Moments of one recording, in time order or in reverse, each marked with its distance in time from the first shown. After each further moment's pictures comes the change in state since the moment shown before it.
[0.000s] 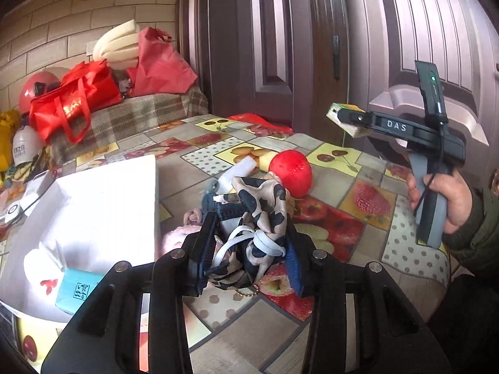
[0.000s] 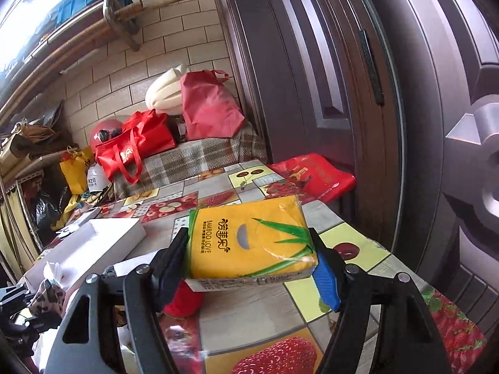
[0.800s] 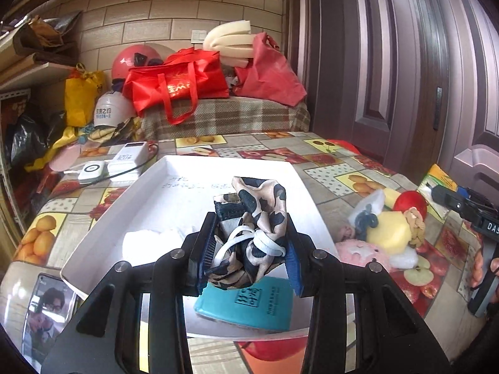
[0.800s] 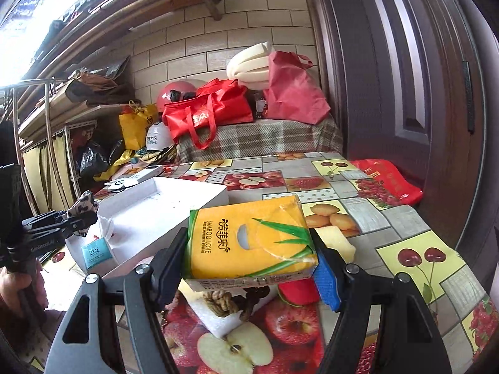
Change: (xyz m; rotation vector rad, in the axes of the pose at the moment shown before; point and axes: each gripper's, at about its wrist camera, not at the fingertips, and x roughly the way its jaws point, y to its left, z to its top) left arm -0.035 0.130 -0.019 -0.237 -0.076 0.342; right arm 0.020 0.109 -0.025 -0.226 0.077 0.229
